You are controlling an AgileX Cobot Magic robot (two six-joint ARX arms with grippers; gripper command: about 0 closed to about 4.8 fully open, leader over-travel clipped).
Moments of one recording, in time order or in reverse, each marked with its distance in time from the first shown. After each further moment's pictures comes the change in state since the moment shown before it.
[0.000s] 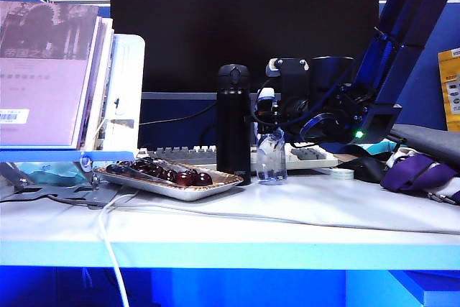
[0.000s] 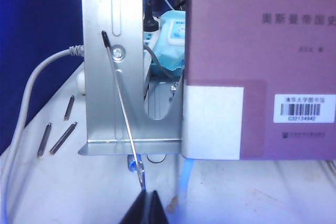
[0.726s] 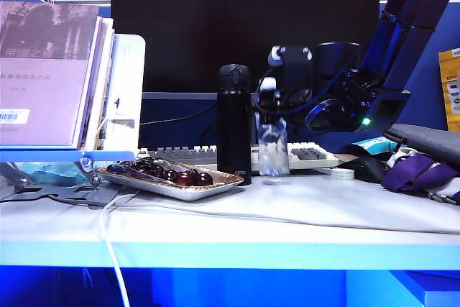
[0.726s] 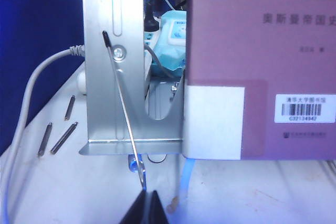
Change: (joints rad) left arm 0.000 0.000 0.000 0.000 0.000 0.000; right arm 0.002 -0.076 -0.071 -0.025 -0.003 0.000
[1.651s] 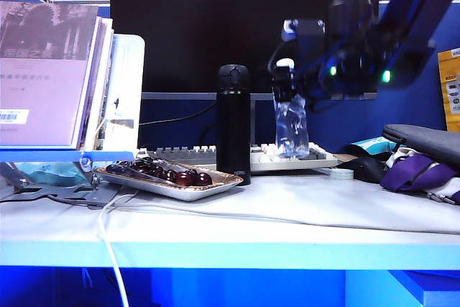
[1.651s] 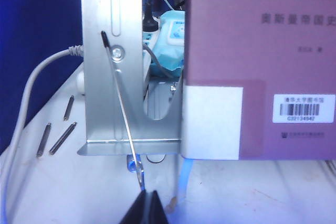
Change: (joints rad) left arm 0.000 0.000 0.000 0.000 0.000 0.000; right arm 0.000 -0.194 -0.131 -0.096 0.134 -0.003
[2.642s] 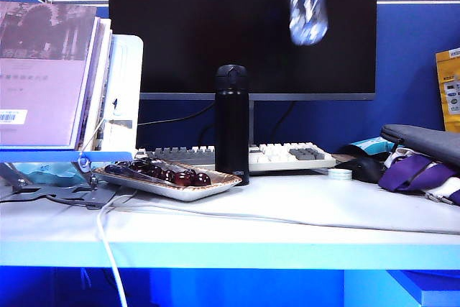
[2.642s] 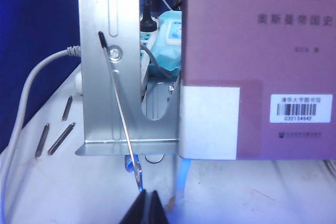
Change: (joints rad) left arm 0.000 0.000 0.000 0.000 0.000 0.000; right arm -0.048 -0.323 0.365 -0.708 -0.104 0.009
